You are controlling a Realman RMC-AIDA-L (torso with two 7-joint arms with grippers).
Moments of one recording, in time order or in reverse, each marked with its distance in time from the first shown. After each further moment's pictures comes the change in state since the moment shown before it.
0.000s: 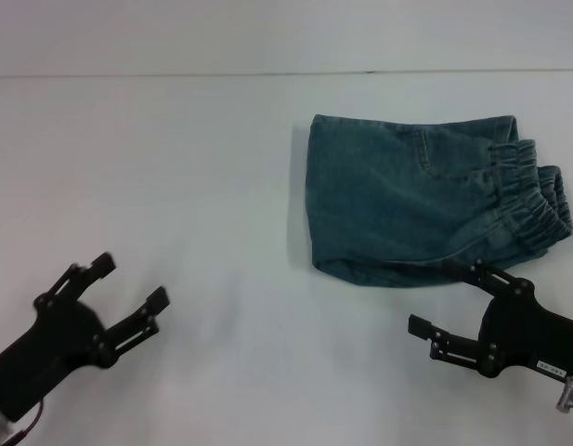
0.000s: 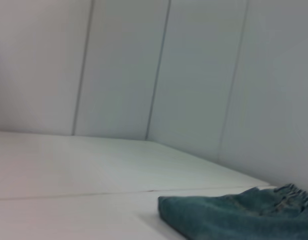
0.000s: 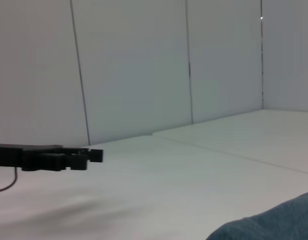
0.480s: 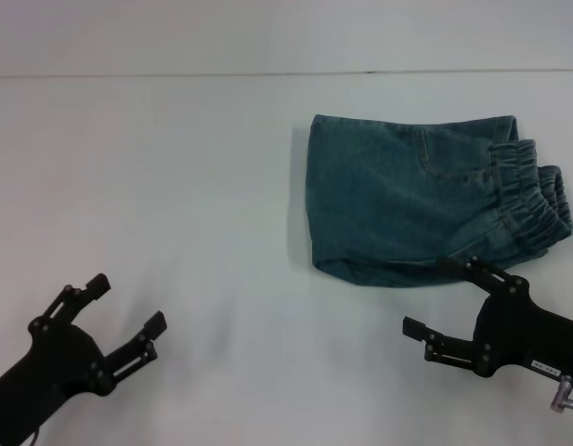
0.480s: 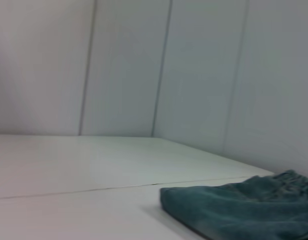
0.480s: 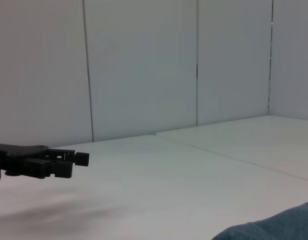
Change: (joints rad) left arm 0.061 -0.015 -0.015 0.005 0.021 0.026 0.091; right arm 0.012 0.001 0.002 0.014 -0.002 0.000 -0.055
